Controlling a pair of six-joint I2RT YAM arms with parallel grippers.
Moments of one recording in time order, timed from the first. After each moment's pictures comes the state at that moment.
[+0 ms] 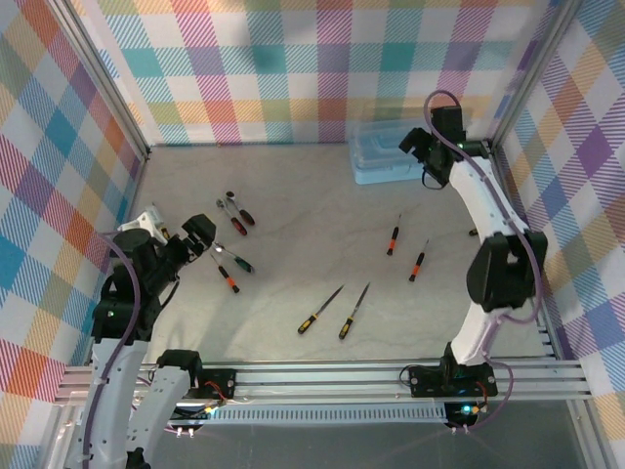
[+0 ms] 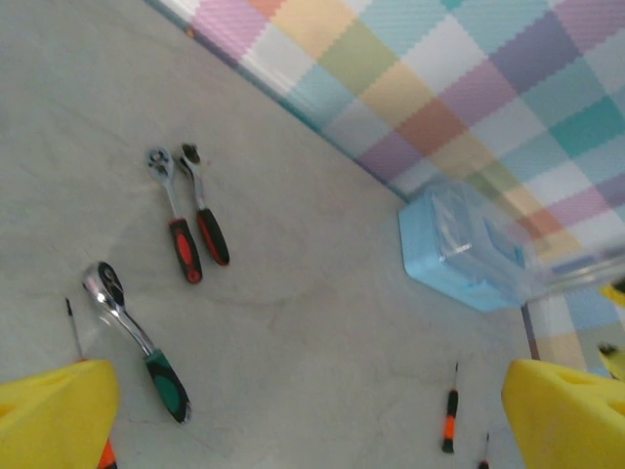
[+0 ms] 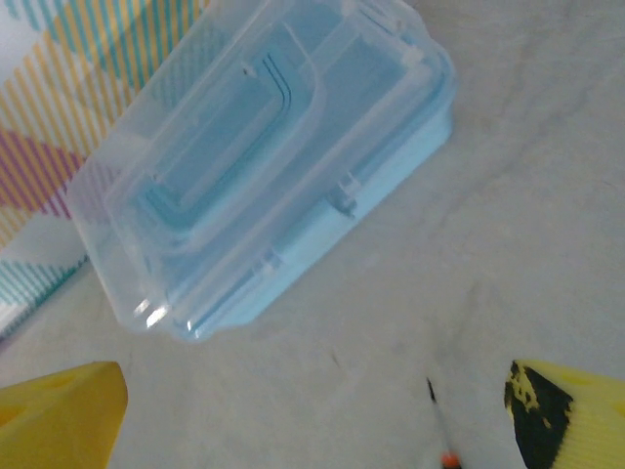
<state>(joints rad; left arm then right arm) -0.06 0.63 0.85 -0.63 0.15 -0.70 0.11 1.86 1.77 -0.71 0.08 0.76</state>
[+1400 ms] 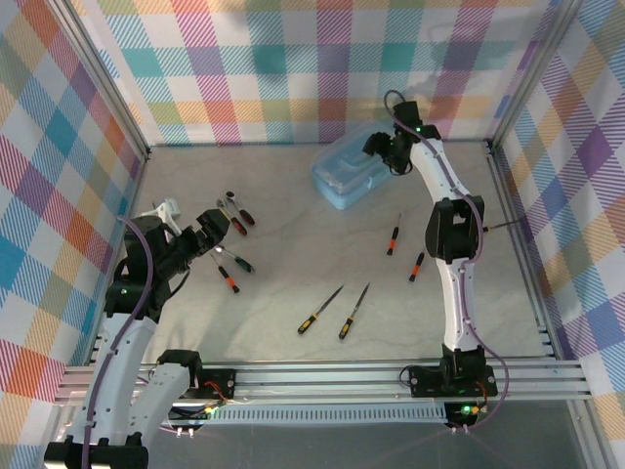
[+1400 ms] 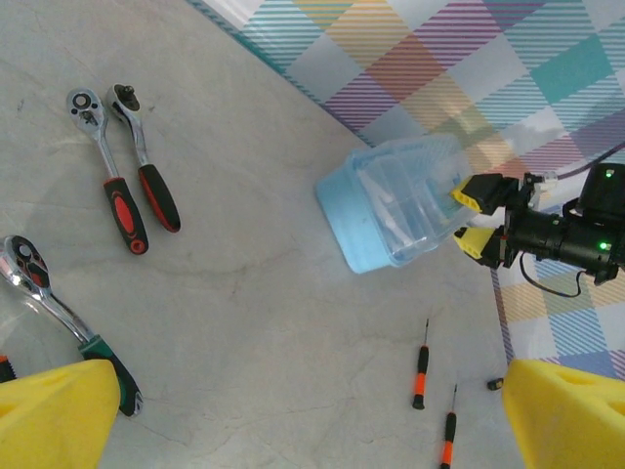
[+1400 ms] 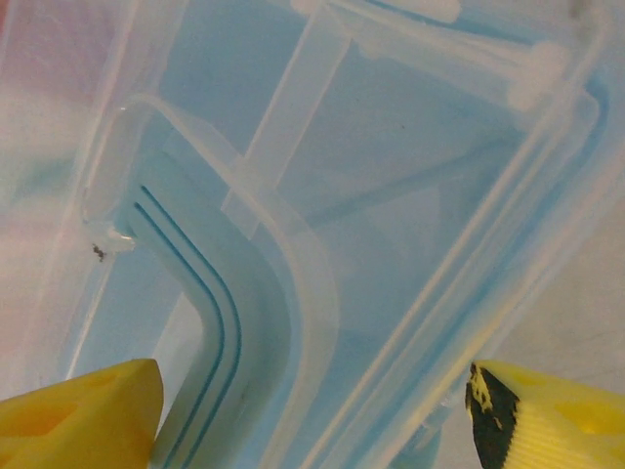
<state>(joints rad) -0.06 0.75 0.82 -0.52 0.28 -0.72 0.20 2.45 2.38 -0.89 -0.20 0.57</state>
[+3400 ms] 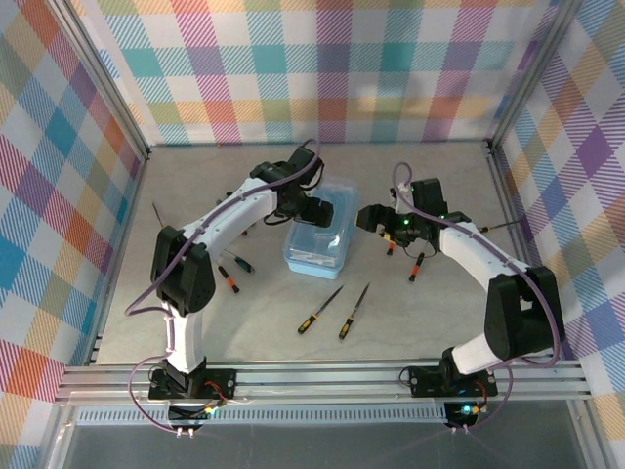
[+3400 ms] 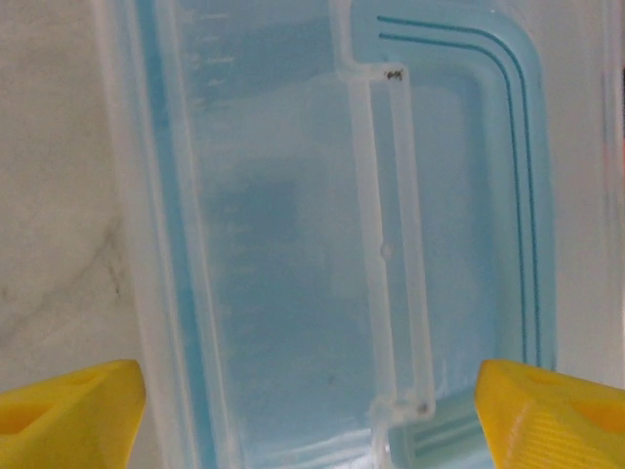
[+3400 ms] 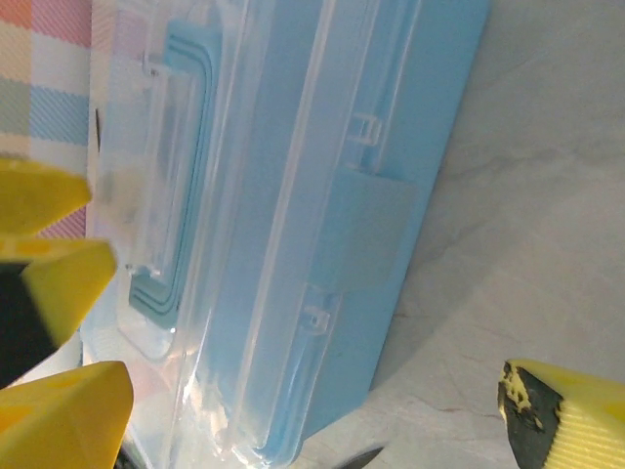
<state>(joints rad) -0.61 1.97 1.82 -0.99 0.00 -0.28 0.25 1.48 0.96 -0.32 -0.61 0.53</state>
